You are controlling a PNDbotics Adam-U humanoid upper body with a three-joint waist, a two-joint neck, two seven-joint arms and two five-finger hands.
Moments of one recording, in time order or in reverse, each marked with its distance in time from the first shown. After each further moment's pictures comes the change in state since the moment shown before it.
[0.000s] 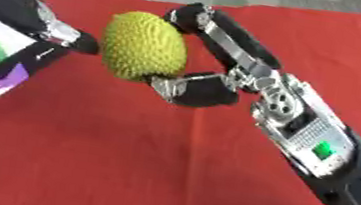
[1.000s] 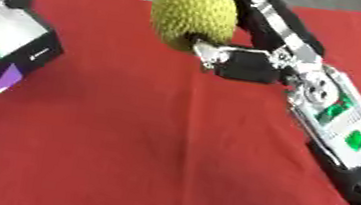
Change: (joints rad) left arm 0.133 0.047 0.173 0.270 0.308 -0.157 0.166; right arm 0.038 -0.028 -0.107 0.000 -0.199 -0.029 -0.094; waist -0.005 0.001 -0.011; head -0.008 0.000
